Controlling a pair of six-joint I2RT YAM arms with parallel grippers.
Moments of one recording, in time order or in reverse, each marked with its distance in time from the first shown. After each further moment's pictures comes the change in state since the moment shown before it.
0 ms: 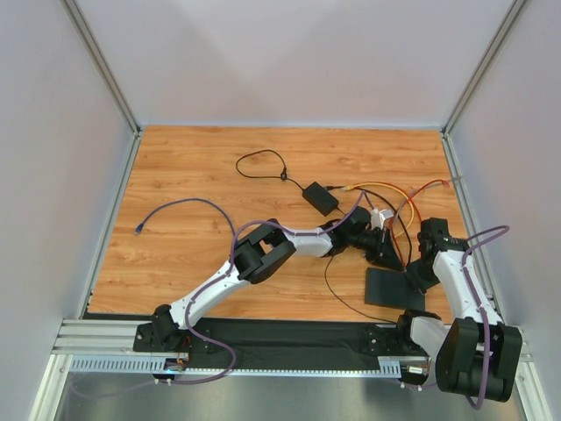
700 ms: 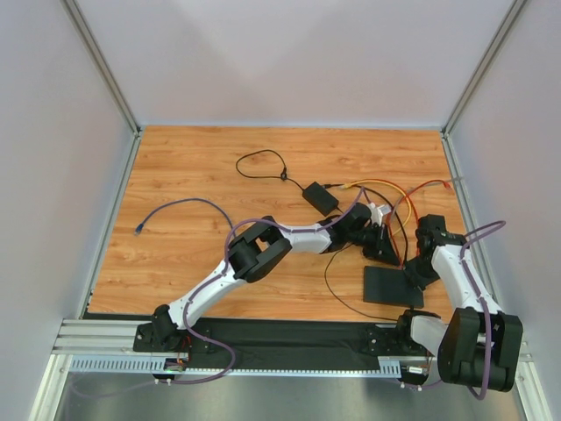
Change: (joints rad) left arm 0.004 -0.062 -0.029 -0.133 -0.100 0.137; right arm 0.017 0.060 0.018 0.019 0.002 0.001
